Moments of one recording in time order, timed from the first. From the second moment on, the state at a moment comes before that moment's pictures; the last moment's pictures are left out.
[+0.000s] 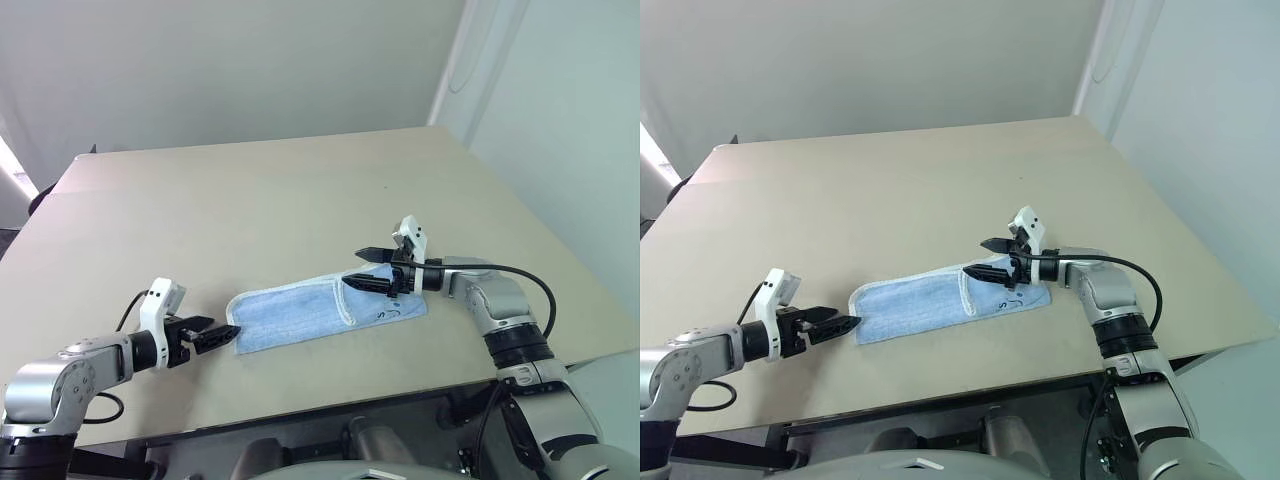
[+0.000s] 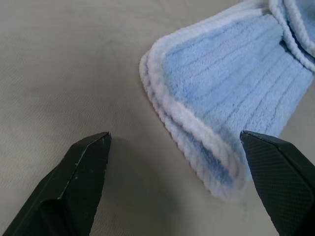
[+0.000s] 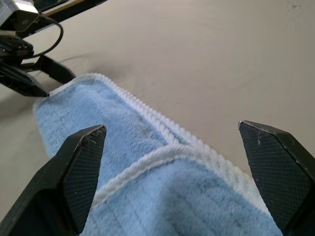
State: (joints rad) left arm 0.03 0.67 0.25 -0.24 -0.71 1.10 -0.68; right arm -0.52 -0.42 0.10 0.31 0.34 0.50 1.07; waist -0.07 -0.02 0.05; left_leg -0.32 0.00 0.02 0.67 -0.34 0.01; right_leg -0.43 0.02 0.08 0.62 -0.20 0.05
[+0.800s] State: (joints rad) left arm -0.12 0.52 0.11 -0.18 -0.71 1.22 -0.67; right arm -0.53 -0.39 0.10 0.34 0.32 0.47 0.97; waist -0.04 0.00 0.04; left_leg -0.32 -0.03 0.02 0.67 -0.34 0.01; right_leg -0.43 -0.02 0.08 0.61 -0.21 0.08
